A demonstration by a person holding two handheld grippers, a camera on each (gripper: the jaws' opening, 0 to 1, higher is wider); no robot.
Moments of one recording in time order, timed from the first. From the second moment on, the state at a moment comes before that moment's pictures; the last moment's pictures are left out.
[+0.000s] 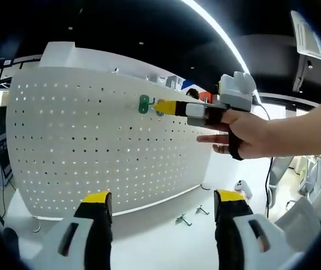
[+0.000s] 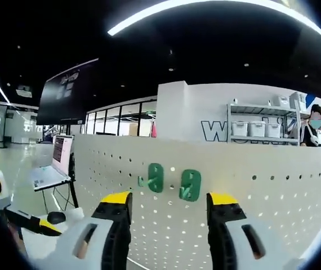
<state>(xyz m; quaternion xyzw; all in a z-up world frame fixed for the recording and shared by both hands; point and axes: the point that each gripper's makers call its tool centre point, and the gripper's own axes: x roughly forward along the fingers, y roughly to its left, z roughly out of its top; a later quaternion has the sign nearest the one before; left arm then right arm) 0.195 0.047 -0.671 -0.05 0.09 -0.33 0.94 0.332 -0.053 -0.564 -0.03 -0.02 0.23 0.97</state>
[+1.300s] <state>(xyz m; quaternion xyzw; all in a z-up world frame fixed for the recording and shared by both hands) 0.196 0.045 -0.666 -0.04 0.09 -0.33 0.94 0.284 -0.069 -0.593 -0.03 -0.01 0.29 0.96</state>
